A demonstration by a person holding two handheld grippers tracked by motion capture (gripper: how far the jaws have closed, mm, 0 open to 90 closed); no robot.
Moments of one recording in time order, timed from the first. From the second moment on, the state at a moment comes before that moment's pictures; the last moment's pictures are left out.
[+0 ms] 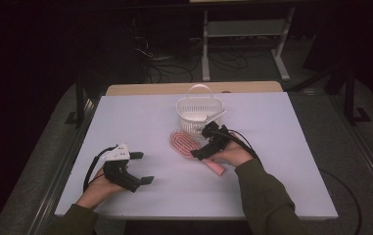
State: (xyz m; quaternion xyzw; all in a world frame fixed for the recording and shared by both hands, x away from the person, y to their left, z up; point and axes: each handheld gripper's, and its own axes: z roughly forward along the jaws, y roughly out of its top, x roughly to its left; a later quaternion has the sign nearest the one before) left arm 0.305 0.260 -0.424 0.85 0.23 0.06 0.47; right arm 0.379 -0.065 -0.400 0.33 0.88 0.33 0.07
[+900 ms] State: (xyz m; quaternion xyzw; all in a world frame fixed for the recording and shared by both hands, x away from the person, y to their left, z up) left arm 0.305 0.259 -0.424 0.85 0.23 0.06 0.47; right arm 0.380 -0.060 -0.410 0.34 0.89 0.29 0.05
